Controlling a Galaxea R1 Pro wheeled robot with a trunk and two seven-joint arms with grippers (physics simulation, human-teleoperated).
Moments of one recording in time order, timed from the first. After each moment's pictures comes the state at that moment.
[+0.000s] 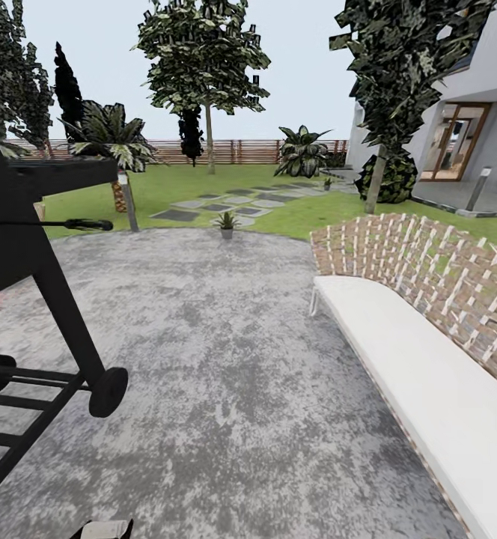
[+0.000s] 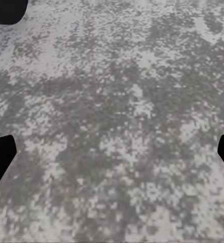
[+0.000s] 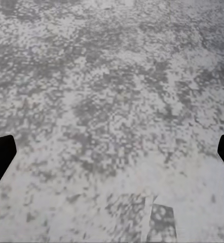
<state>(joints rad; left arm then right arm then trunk) -0.25 0.14 0.12 -0.28 0.00 -0.51 -0.11 -0.07 -0.02 -0.05 -0.53 0.12 -0.41 -0.03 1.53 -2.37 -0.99</state>
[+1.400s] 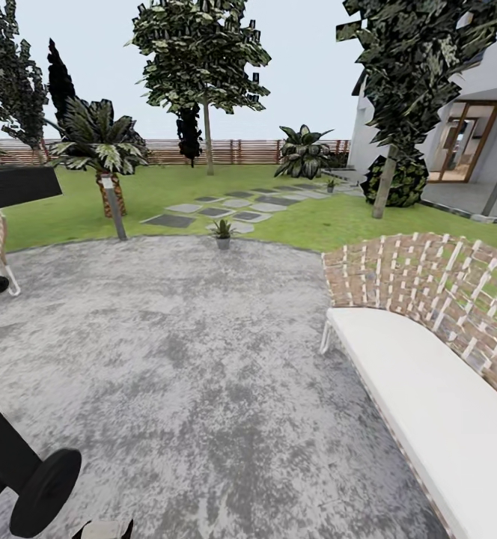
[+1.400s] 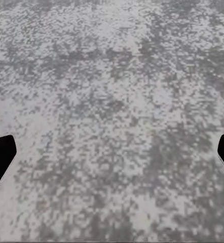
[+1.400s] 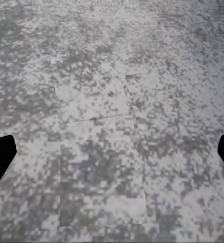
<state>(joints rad) -0.25 0.14 0.12 -0.28 0.00 -0.51 -0.11 -0.07 -0.01 -0.05 -0.53 0.12 -0.41 -0.03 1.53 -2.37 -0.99</state>
